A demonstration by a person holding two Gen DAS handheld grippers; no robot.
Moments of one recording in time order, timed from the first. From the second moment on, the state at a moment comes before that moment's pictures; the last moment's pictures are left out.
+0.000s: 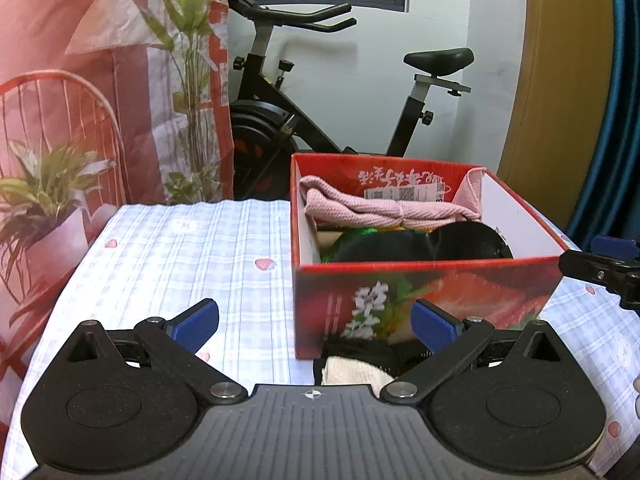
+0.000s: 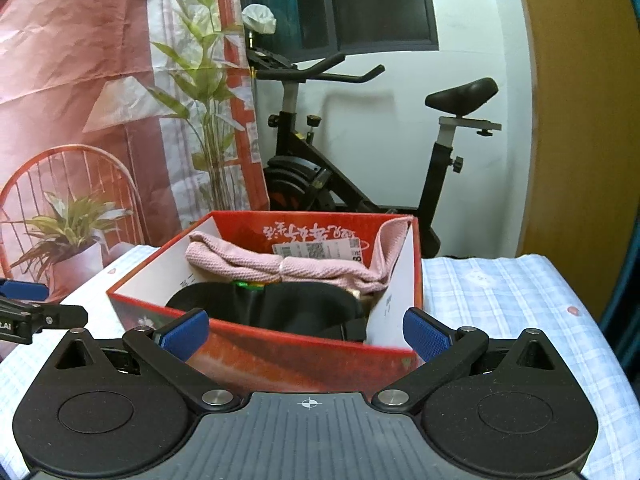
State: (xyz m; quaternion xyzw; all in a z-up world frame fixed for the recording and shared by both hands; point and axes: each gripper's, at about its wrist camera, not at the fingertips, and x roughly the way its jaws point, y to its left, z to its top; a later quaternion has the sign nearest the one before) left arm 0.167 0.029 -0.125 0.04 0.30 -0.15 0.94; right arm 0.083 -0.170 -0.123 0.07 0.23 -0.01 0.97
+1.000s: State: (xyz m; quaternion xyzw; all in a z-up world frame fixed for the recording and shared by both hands) left arm 0.154 0.040 -0.192 -0.01 0.36 -0.16 0.92; right arm 0.048 -0.156 -0.215 0.08 0.31 -0.01 0.95
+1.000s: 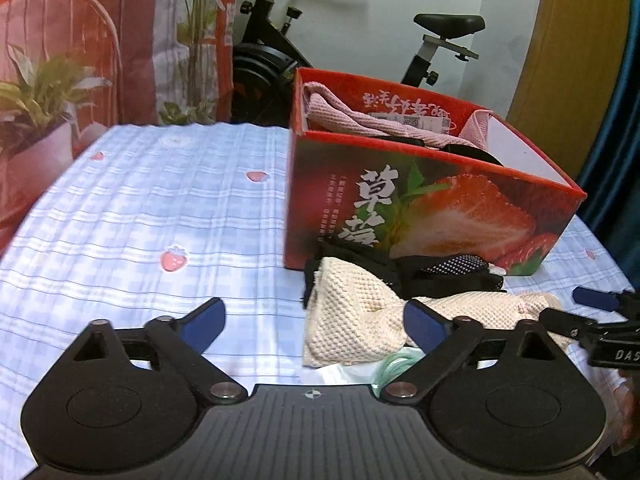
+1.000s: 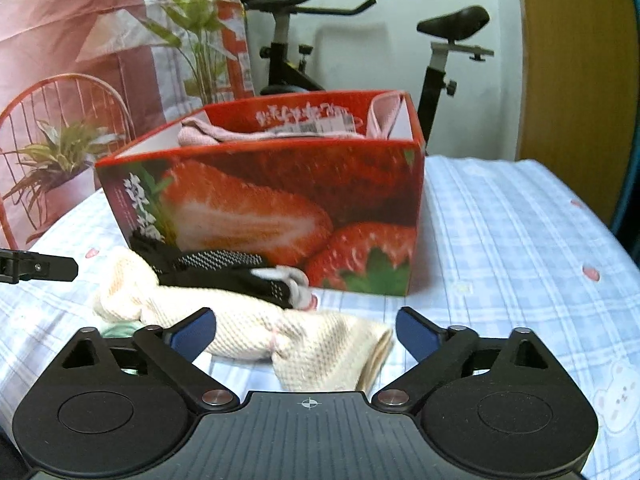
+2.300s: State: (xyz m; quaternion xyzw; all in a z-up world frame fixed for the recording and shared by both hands) left arm 0.184 0.012 -0.232 -0.03 0.40 -0.20 0.89; right arm 0.068 -0.160 -0.249 0.12 0.32 0.01 0.94
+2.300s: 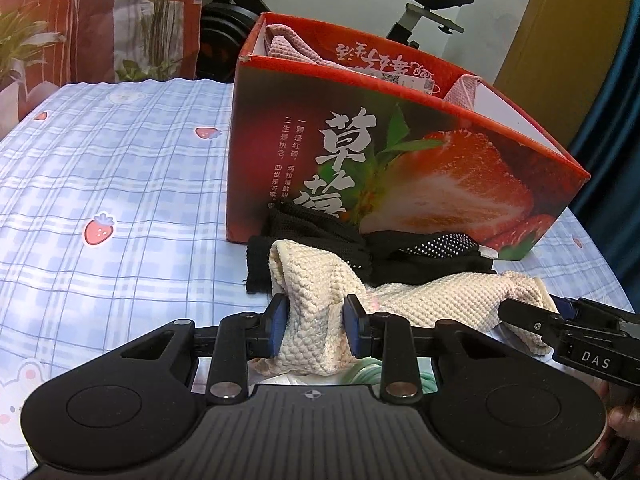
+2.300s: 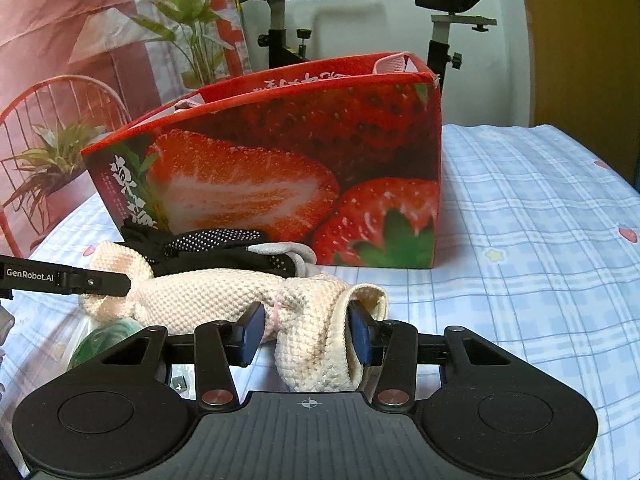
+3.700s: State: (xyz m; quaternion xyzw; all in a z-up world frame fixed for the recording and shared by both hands) left arm 0.141 0.037 -0.127 -0.05 0.28 -0.21 0.94; right arm 0.049 -0.150 -0.144 0.10 0.24 0.04 0.96
